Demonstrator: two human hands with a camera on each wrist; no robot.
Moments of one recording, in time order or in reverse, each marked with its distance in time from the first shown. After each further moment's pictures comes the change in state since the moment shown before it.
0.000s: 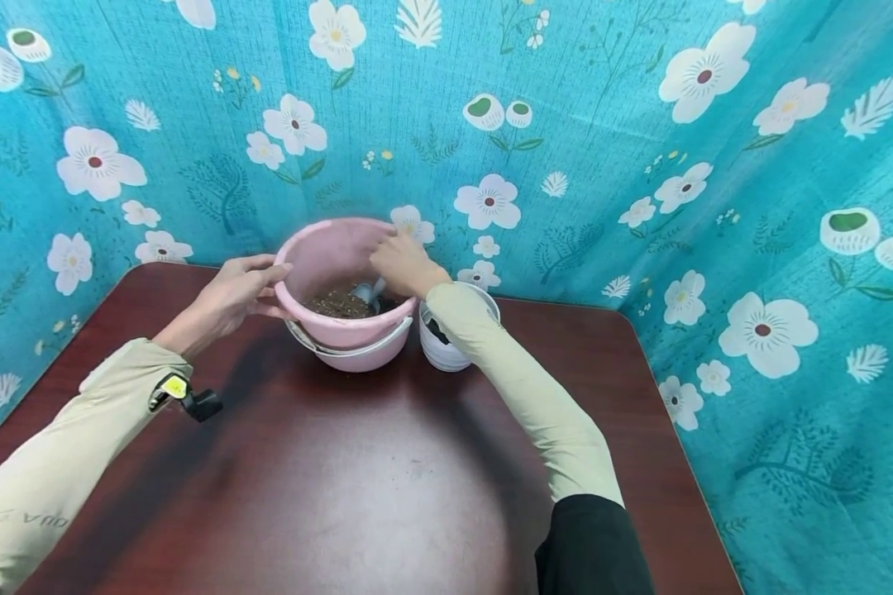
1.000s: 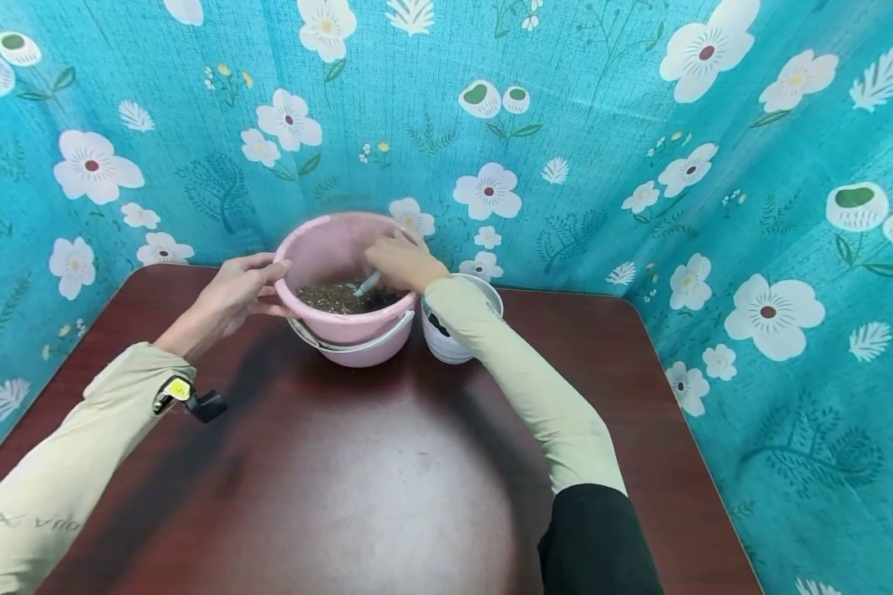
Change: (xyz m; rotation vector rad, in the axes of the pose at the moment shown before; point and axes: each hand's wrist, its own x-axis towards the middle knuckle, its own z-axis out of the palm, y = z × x) left_hand 0.000 -0.002 0.002 -0.009 -0.001 0.014; right_hand -0.001 -0.001 0.001 0.272 -0.093 0.092
